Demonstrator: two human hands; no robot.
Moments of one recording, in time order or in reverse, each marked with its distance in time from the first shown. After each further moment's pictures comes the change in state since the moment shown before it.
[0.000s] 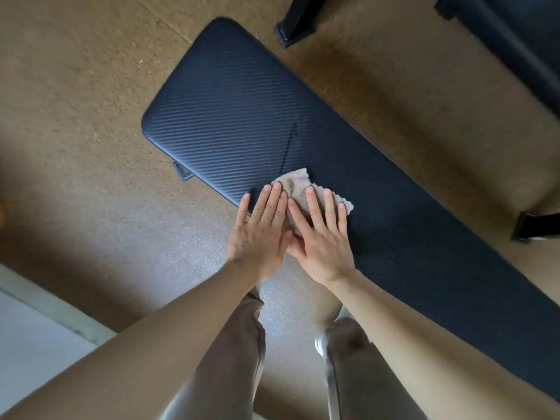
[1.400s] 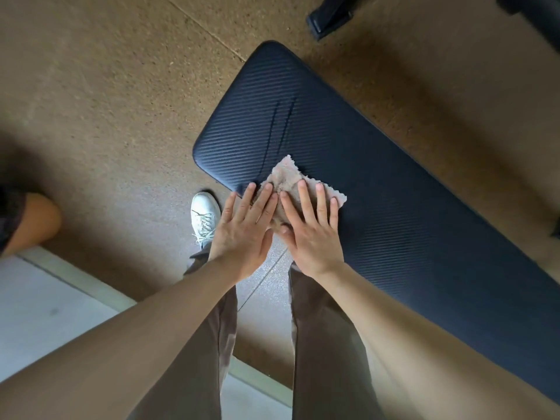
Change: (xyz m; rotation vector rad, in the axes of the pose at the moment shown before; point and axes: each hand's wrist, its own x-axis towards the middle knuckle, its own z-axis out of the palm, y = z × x) left_hand 0.001 -0.129 -0.036 0.002 -0.065 0.035; right_hand 0.082 -0.088 -0.026 0.118 -0.089 0.025
